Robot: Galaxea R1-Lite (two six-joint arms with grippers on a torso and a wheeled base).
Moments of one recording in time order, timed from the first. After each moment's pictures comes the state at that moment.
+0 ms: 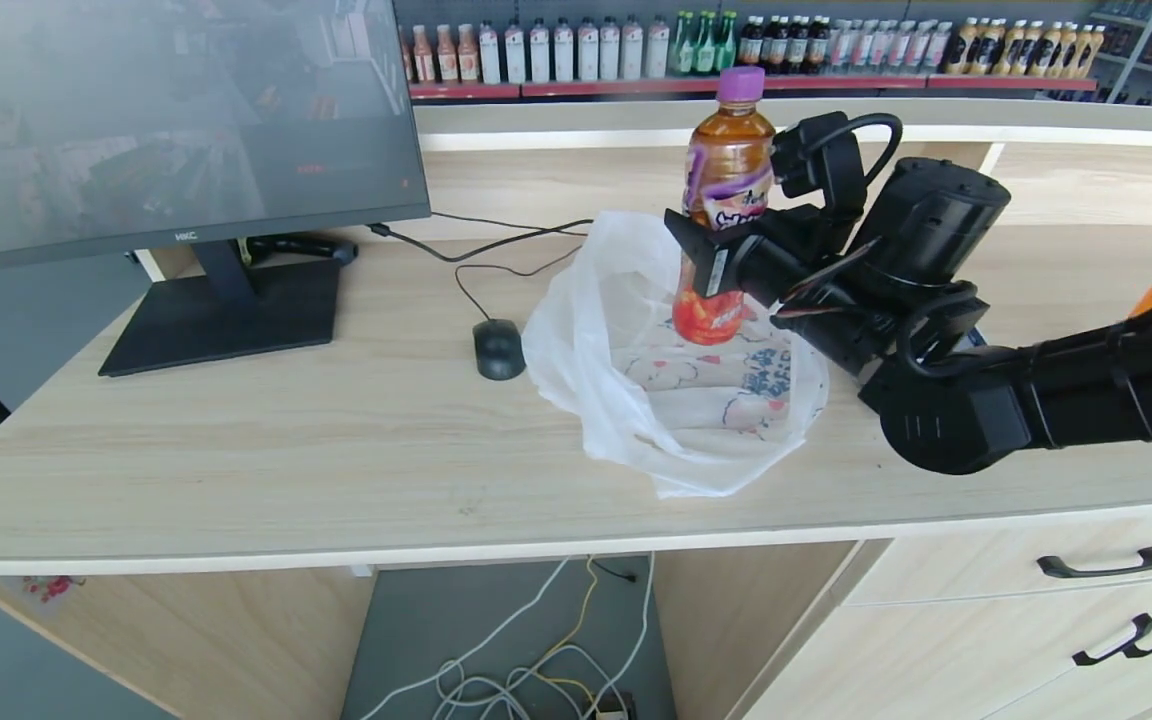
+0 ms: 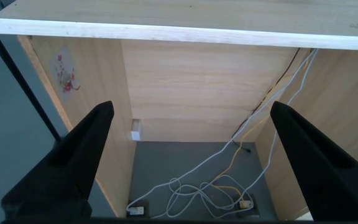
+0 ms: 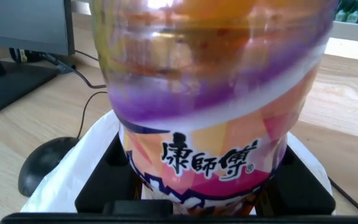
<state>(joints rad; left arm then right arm) 0.00 0.00 0.00 0.00 0.00 0.02 0.48 2.00 -1.32 -0.99 0.01 -0.16</state>
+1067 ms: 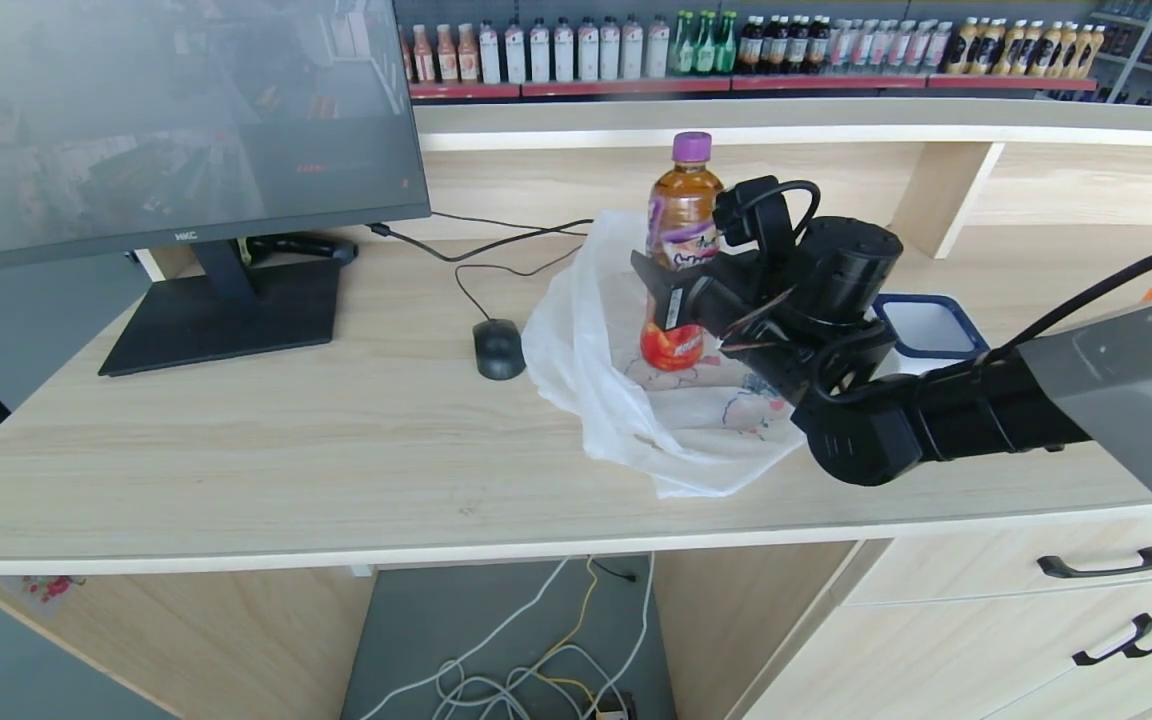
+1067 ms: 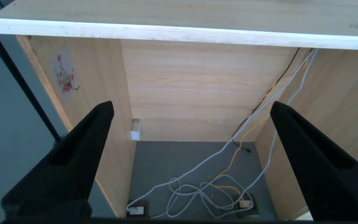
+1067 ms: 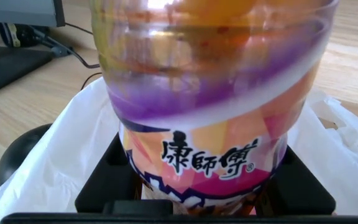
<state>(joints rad) 0.00 0.00 0.00 0.00 0.00 0.02 0.49 2.16 -1.40 -1.01 0.00 -0.11</state>
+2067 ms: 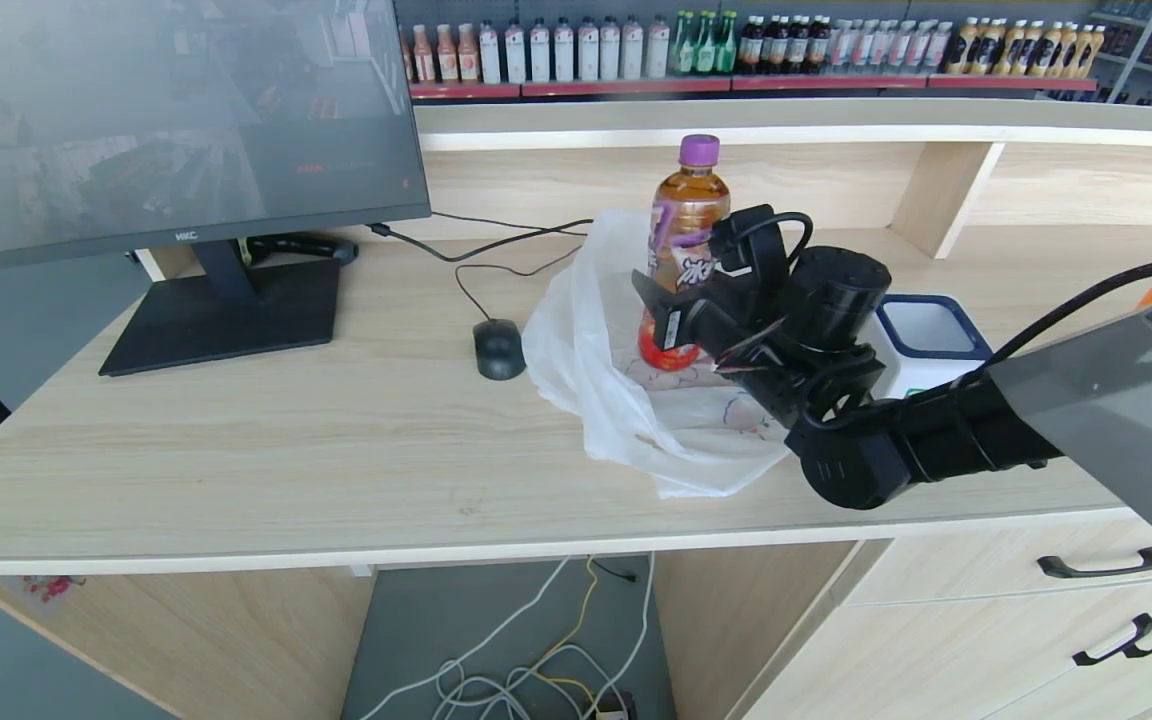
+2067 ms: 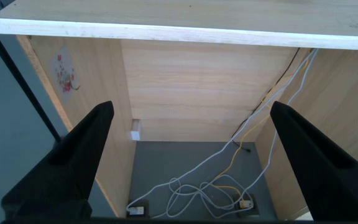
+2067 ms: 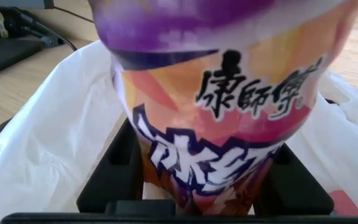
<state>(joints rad) 0.00 0.00 0.00 0.00 0.00 0.02 0.49 2.17 -1.34 -1.09 -0.03 -0.12</state>
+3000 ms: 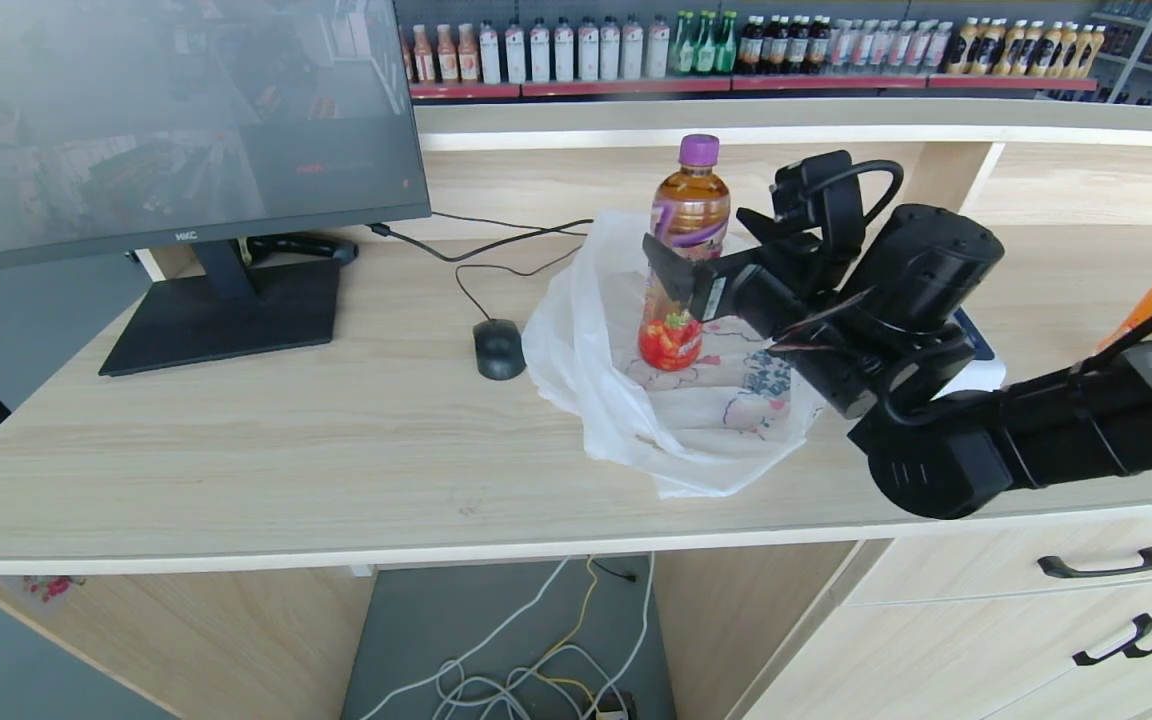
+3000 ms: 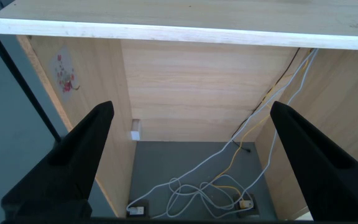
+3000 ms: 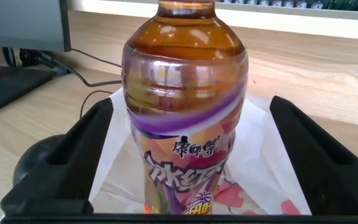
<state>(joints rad) 0.00 0.00 0.00 0.00 0.00 0.02 0.50 2.01 -1.19 -1.16 -0.04 -0.15</state>
